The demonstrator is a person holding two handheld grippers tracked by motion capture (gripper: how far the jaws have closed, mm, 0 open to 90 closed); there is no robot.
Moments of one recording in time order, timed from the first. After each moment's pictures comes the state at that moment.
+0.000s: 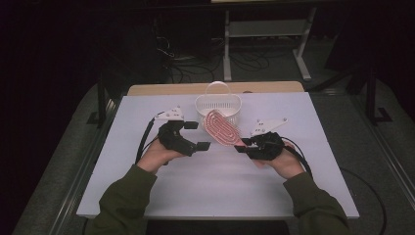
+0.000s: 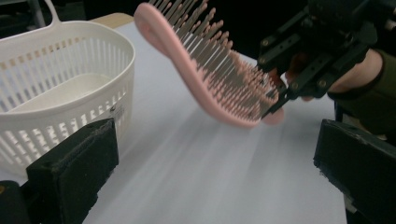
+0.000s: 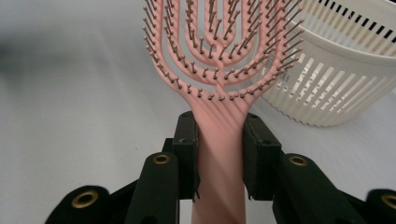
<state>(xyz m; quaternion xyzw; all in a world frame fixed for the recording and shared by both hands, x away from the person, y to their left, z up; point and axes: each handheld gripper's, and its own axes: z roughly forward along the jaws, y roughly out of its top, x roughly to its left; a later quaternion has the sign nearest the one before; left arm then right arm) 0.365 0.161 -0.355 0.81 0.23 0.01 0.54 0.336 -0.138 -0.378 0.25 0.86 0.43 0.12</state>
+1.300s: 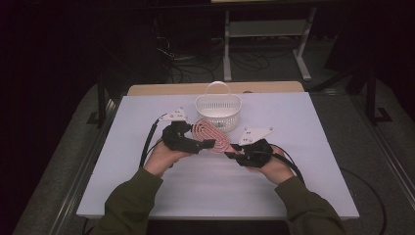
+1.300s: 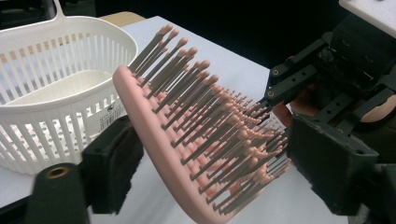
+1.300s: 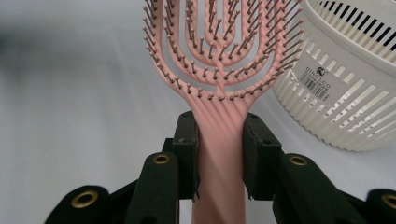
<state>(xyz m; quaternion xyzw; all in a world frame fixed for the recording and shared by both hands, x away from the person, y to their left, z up) 0.361 0.153 -0.358 0.80 0.26 0.02 0.53 0.324 -0.110 -0.388 0.20 0.87 0.43 0.14</state>
